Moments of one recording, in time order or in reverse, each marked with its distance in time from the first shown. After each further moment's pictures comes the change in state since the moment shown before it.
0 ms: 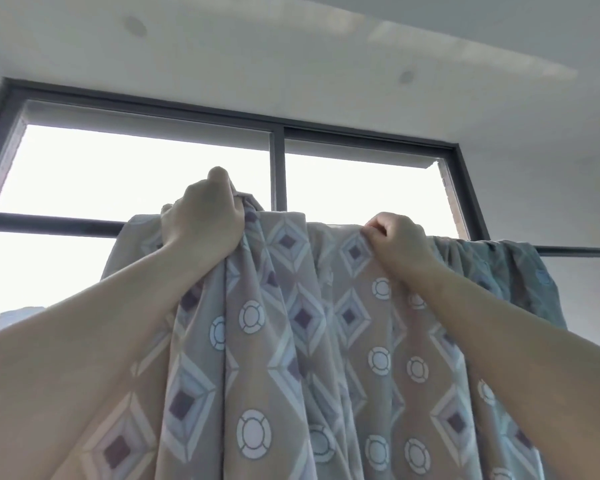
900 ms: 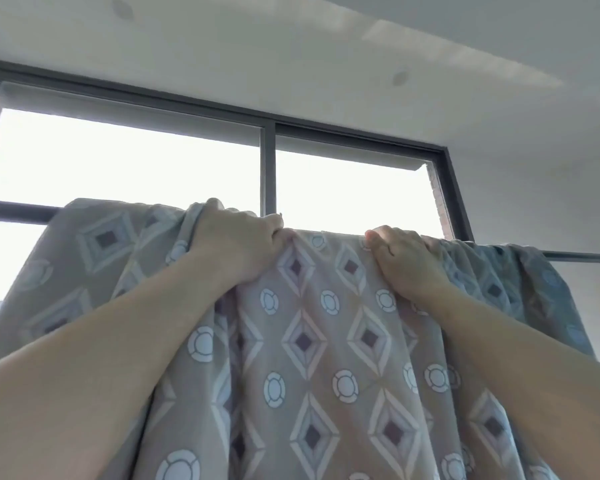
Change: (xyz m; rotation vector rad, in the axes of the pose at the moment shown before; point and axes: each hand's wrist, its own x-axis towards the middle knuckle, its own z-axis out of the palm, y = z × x) left_hand -0.013 0.020 0.028 0.471 -0.387 0.372; right_hand -0.016 0.024 -0.008 -0.270 -0.114 -0.033
